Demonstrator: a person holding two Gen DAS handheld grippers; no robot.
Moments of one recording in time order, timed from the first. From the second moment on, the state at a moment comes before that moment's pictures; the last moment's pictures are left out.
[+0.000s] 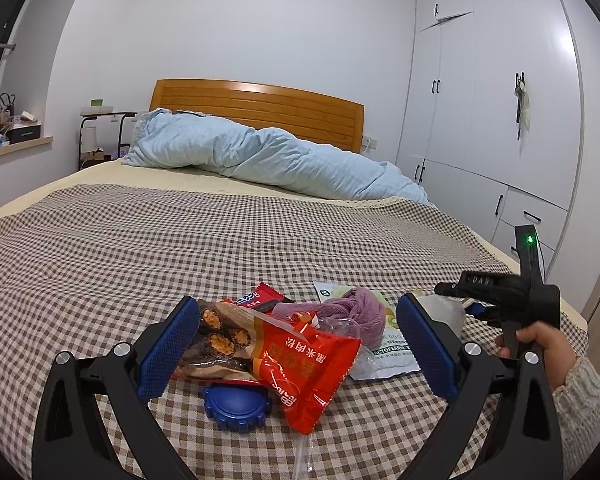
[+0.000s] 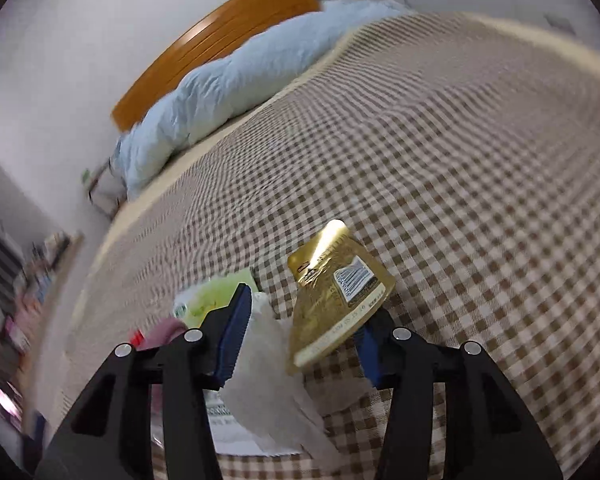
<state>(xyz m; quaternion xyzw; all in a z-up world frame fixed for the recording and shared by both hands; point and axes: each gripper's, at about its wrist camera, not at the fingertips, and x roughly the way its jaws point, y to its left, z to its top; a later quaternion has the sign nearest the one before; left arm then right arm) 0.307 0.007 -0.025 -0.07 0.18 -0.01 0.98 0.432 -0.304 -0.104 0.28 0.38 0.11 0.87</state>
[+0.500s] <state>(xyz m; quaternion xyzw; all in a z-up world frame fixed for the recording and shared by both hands) 0.306 0.003 -0.025 -0.07 0.18 -0.01 0.98 0.435 -0.302 -0.100 0.23 0.37 0.09 0.90</state>
